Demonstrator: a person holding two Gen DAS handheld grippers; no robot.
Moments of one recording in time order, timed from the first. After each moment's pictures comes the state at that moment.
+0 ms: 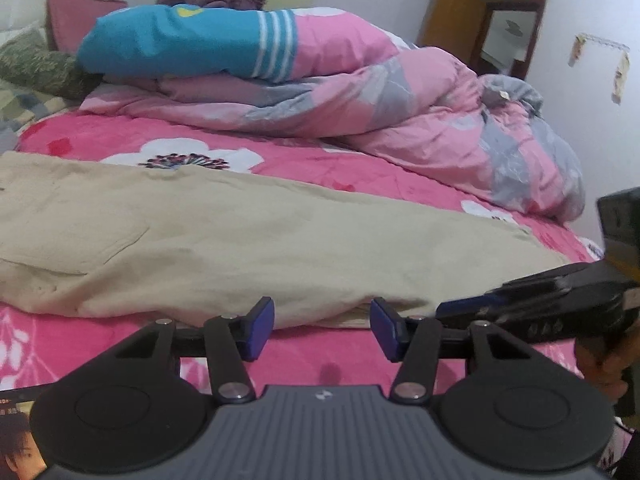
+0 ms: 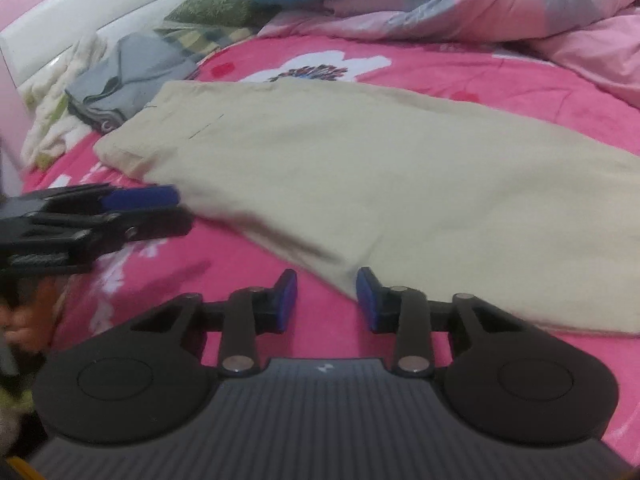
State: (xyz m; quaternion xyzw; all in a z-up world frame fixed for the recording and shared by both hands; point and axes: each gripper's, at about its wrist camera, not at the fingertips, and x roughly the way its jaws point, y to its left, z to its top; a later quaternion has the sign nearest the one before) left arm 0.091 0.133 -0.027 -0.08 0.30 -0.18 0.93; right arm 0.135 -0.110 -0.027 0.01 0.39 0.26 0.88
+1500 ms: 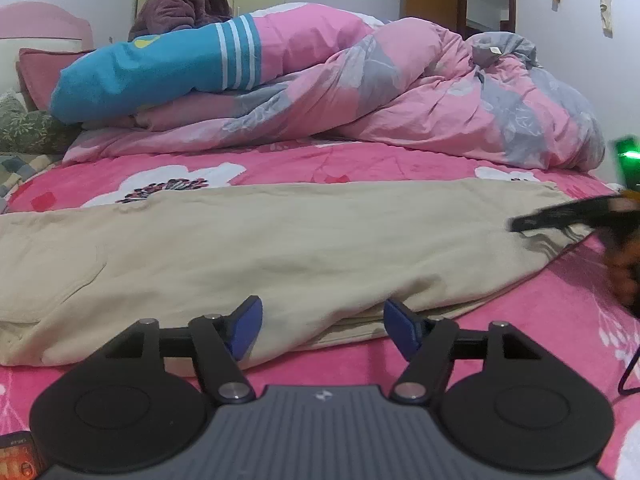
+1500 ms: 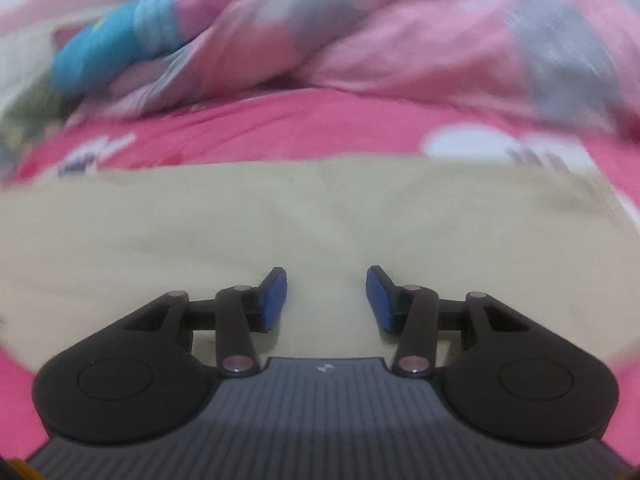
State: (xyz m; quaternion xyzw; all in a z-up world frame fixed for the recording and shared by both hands) left arm 0.106 0.073 -0.048 0.03 0.28 -0.16 0.95; right arm 0.175 -0.296 -0.068 0.07 0.32 0.04 0.94
